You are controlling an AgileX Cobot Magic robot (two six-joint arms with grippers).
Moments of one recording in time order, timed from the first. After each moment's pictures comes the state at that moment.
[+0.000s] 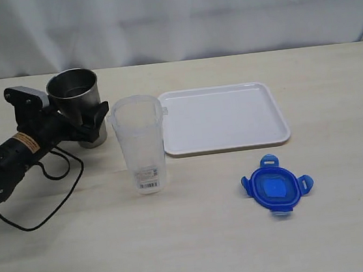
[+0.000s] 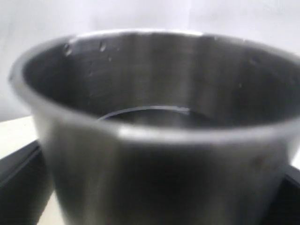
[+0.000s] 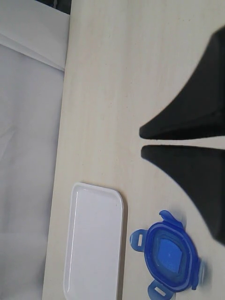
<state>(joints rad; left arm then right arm) -0.09 2.30 -0.92 0.49 -1.21 -0.16 -0.05 0.00 0.00 -0.03 0.34 -0.09</state>
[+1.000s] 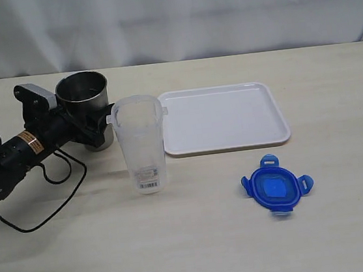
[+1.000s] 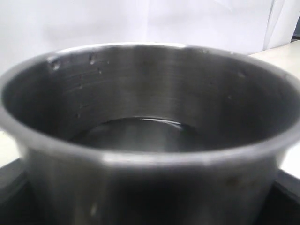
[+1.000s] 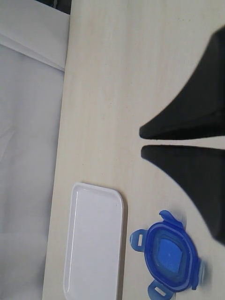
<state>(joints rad) -0.09 2.30 -0.94 0.62 -1.23 -0.16 -0.05 0.00 0.00 -0.03 0.34 -0.09</state>
